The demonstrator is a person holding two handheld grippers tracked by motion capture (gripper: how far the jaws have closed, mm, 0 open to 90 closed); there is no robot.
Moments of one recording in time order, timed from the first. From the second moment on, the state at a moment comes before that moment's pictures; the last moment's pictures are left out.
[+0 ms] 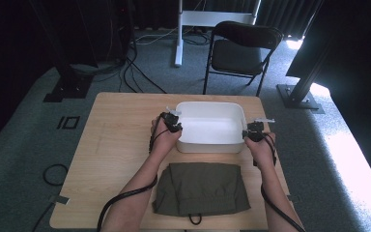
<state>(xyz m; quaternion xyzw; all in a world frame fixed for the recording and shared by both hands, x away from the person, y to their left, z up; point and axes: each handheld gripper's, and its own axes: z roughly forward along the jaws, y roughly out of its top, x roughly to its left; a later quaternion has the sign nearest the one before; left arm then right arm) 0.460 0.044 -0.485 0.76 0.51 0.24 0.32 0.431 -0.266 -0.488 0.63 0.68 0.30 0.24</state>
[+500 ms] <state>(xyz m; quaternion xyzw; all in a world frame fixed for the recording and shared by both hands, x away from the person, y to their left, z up) 0.462 0.039 -0.486 0.76 0.51 0.24 0.33 0.425 -0.274 -0.489 0.63 0.67 0.30 0.24</state>
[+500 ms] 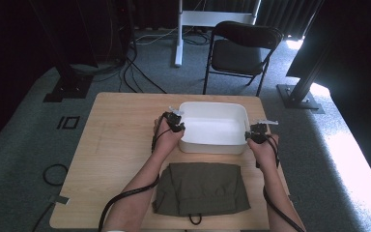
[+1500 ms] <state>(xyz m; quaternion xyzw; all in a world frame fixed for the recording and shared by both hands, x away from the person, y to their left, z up) 0.467 0.046 -0.468 0.76 0.46 0.22 0.40 0.428 -0.280 -0.469 0.59 0.67 0.37 0.25</state>
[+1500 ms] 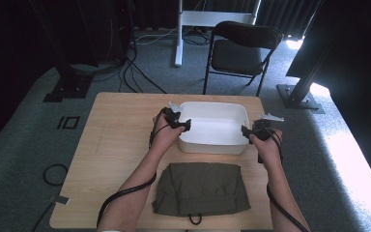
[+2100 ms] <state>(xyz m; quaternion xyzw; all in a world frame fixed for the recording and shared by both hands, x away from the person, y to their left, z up) 0.444 0.054 -0.451 0.78 0.43 0.20 0.40 0.420 -0.274 -0.463 0.54 0.69 0.40 0.26</state>
